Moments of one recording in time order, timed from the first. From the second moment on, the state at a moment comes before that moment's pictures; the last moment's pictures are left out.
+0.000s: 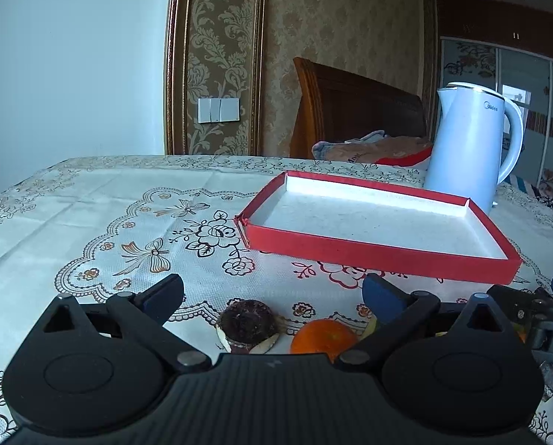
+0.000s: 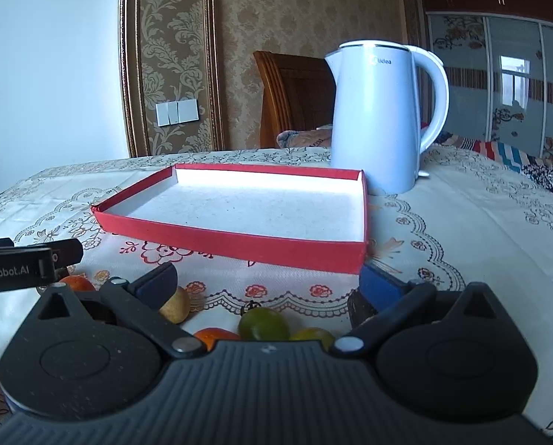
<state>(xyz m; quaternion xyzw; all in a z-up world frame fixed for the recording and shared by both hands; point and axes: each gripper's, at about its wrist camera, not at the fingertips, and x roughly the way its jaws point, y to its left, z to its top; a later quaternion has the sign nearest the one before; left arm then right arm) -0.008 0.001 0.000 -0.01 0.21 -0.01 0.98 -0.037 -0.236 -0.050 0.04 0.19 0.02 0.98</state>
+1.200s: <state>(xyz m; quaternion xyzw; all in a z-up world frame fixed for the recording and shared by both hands) -0.003 -0.008 -0.007 0.03 0.26 -0.02 0.97 -0.034 -0.247 -0.051 0.07 0.20 0.01 0.98</state>
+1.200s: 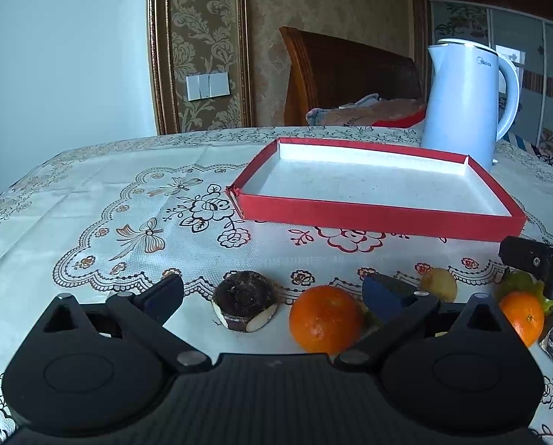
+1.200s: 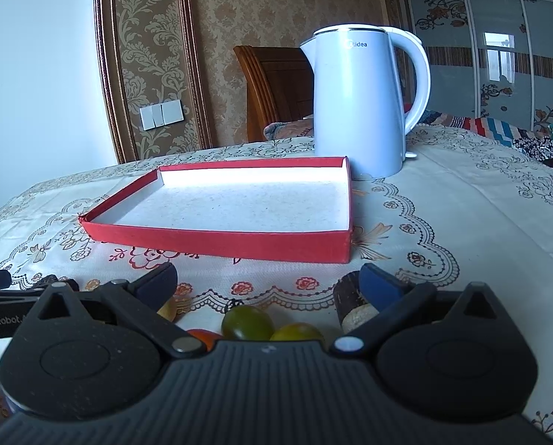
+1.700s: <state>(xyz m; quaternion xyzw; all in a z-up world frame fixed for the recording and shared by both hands) -0.002 -0.009 -0.009 0.03 0.26 -0.03 0.96 -0.033 -0.246 -0.051 0.07 0.20 0.00 0.98</state>
